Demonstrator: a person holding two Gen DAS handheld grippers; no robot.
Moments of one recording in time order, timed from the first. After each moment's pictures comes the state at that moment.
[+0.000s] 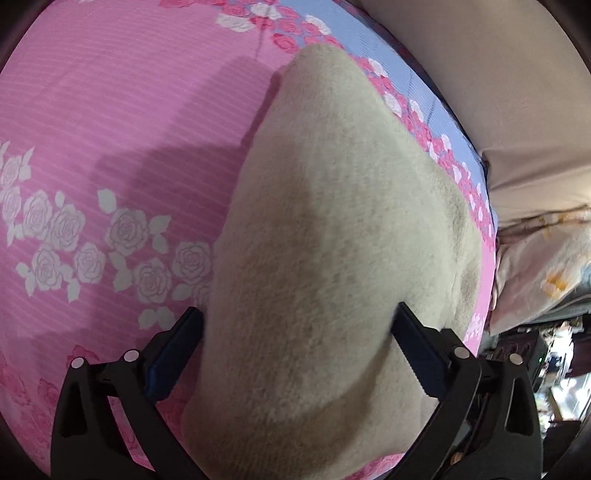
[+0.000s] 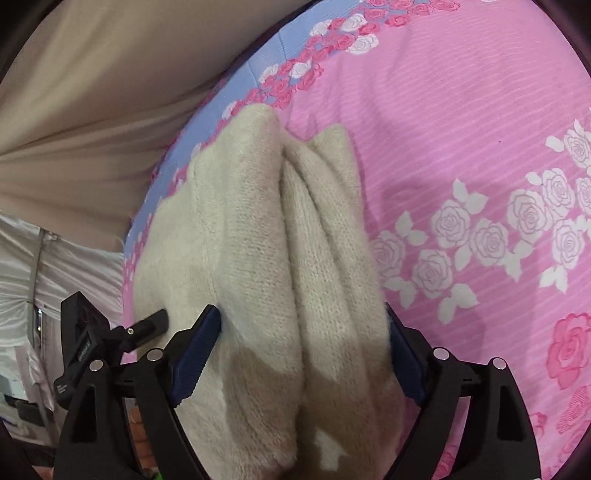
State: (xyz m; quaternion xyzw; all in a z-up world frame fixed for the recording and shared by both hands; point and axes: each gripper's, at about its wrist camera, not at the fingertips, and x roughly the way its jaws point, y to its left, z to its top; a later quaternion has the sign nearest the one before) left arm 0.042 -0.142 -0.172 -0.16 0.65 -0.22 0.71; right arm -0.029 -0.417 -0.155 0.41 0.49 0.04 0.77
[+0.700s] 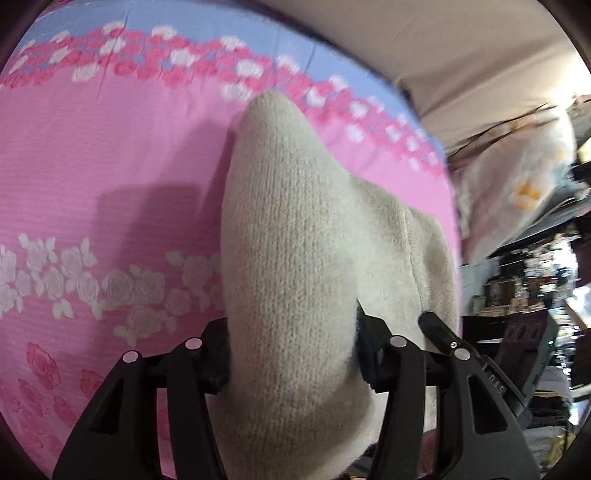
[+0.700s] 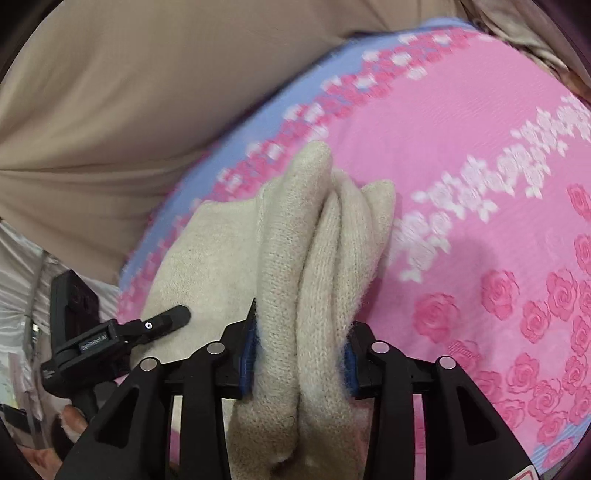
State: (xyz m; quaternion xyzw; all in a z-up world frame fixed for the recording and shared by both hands) left arm -0.008 -0.229 -0.126 -0.06 0.63 -0.33 0.70; right arm -0.113 -0.468 -0.113 0.37 0.47 -0.06 0.80
